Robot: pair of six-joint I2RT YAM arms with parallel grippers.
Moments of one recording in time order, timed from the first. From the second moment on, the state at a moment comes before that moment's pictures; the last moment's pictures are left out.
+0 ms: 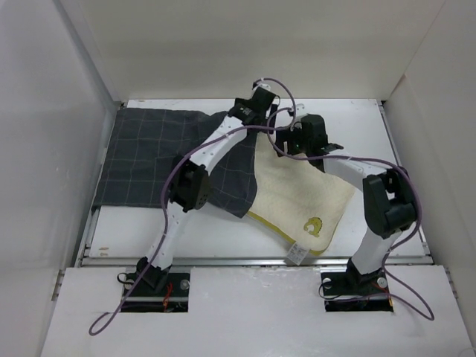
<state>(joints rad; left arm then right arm) -0.63 2.39 2.41 -0.78 -0.37 -0.29 0.35 1.75 1.16 0.09 -0.09 0.09</state>
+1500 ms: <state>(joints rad) -0.59 2.52 2.37 -0.54 -0.57 -0.18 0.31 1.87 1.16 0.18 -0.46 -0.02</state>
